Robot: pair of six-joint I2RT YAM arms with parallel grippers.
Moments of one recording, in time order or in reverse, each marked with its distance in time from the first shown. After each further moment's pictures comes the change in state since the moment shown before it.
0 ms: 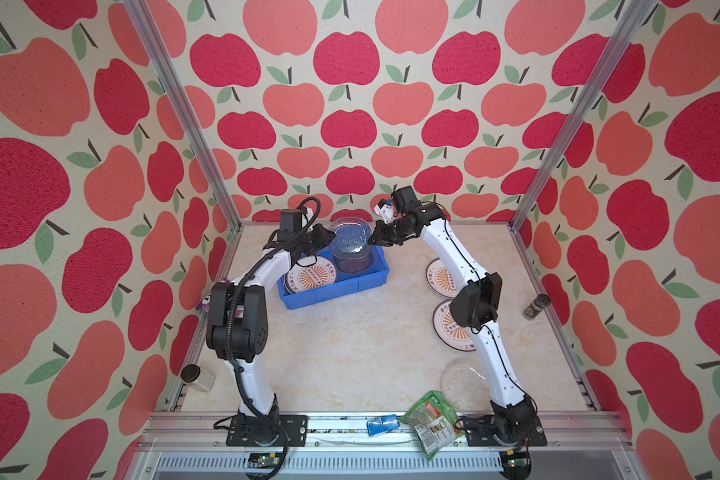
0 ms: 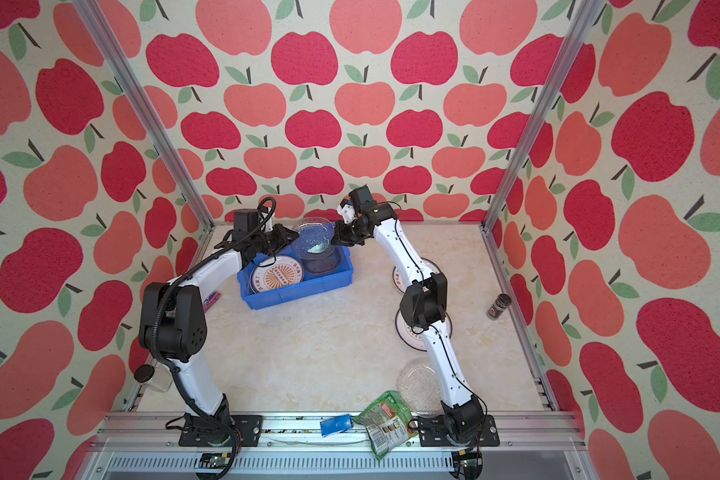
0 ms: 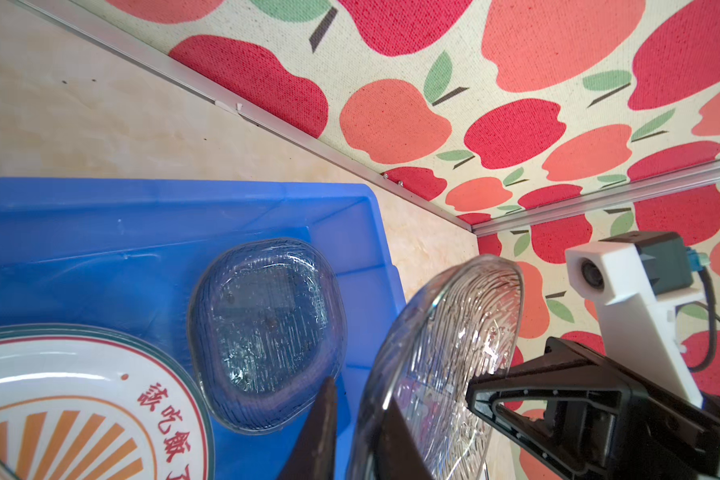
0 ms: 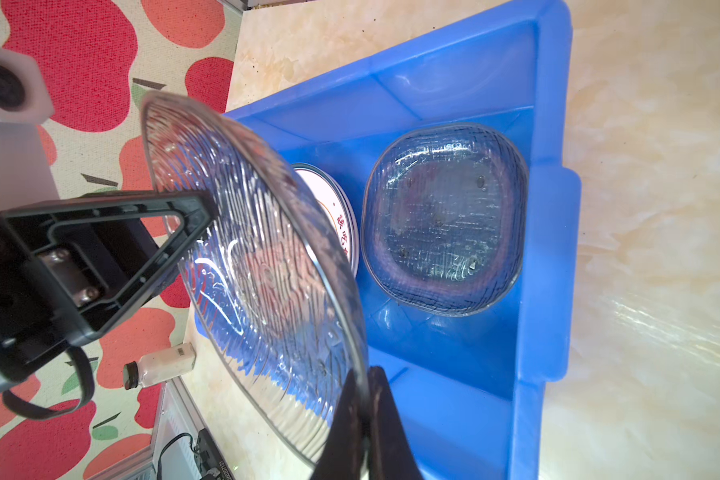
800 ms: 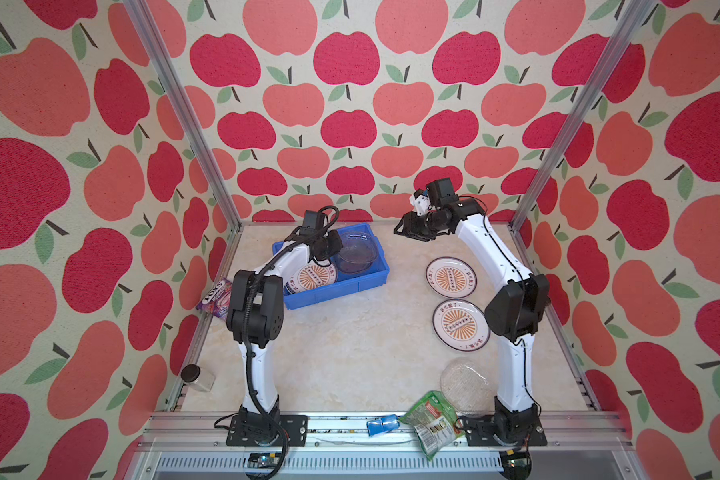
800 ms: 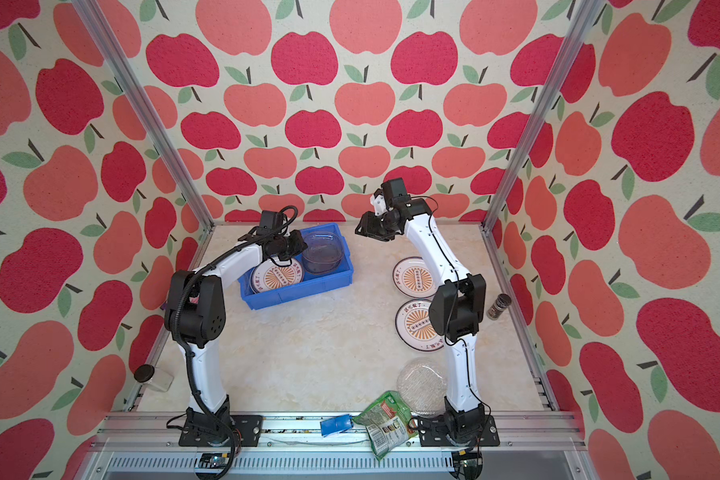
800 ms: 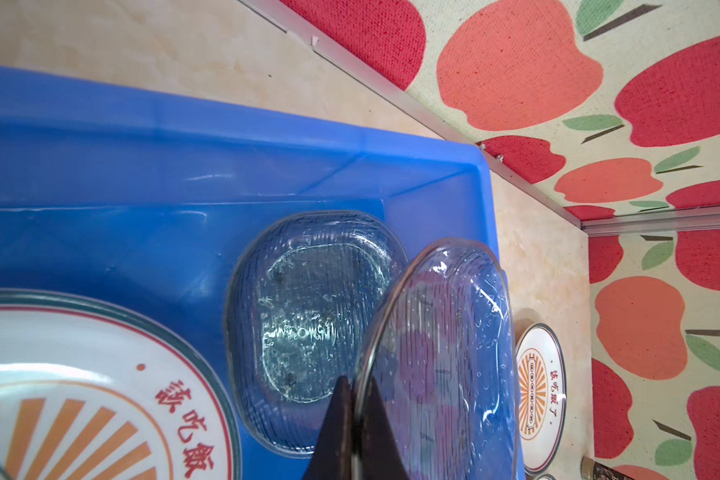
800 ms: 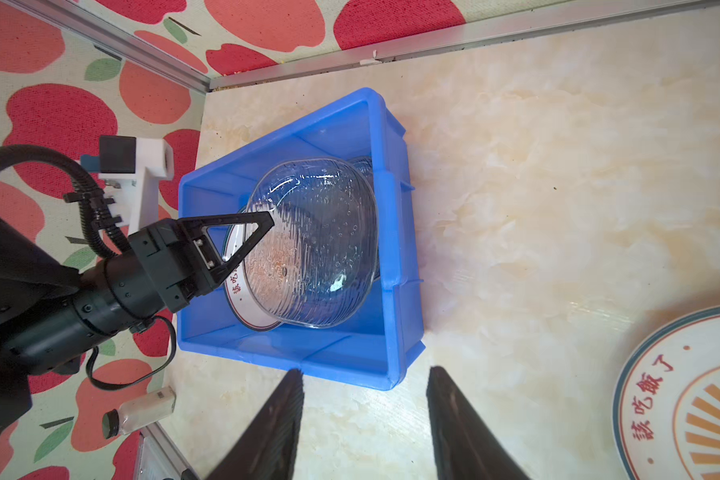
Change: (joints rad) left arm -0.095 0.156 0.159 -0.238 -0.248 0.013; right arm -0.122 -0.367 -0.465 0.140 0.101 0.011
